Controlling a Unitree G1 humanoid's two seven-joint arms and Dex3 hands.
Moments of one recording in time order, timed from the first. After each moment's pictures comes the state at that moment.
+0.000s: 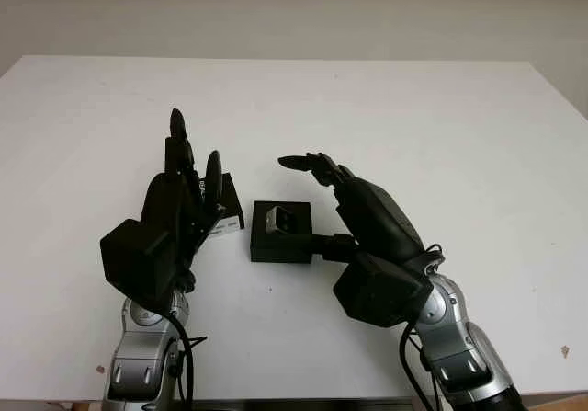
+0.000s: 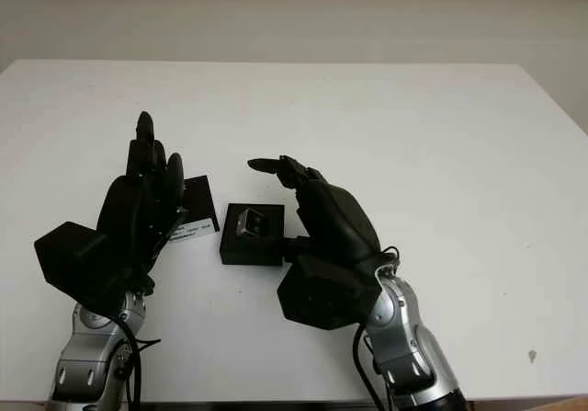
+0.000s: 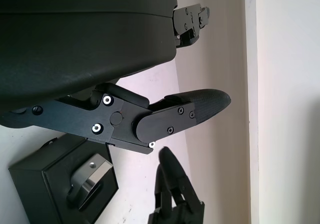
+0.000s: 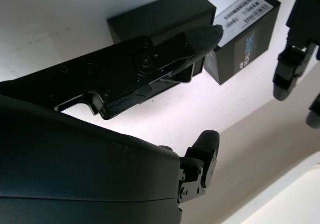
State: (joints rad) left arm -0.07 0.04 0.05 -0.25 0.02 0.12 0.01; right arm -0.16 -0.20 0.31 -0.17 -0.57 0.05 0.08
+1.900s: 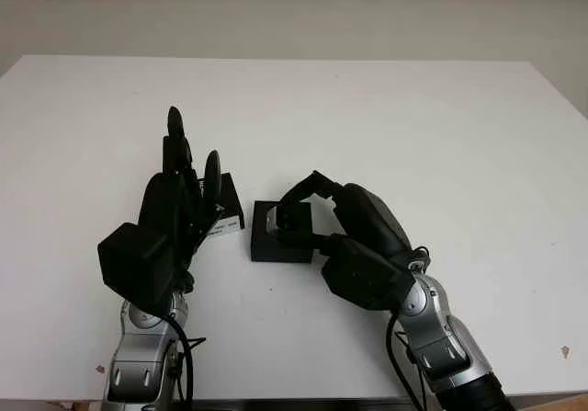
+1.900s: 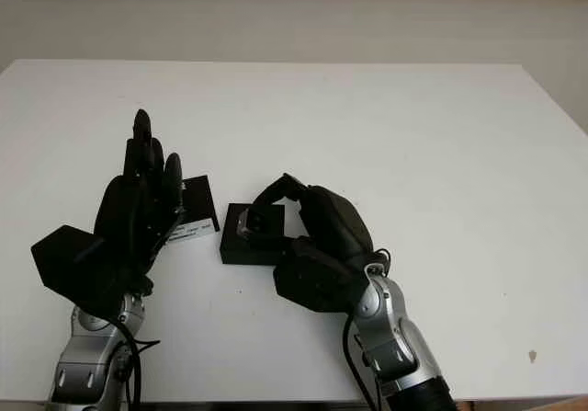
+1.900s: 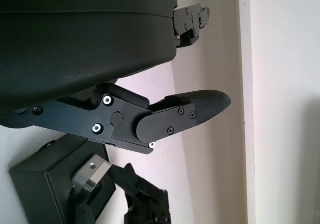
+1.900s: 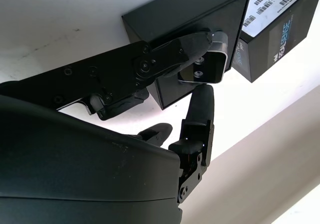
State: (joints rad) left arm -0.06 0.04 0.05 -0.25 0.02 0.09 0.01; right arm -0.20 -0.19 0.29 -0.02 -0.55 0.06 0.02
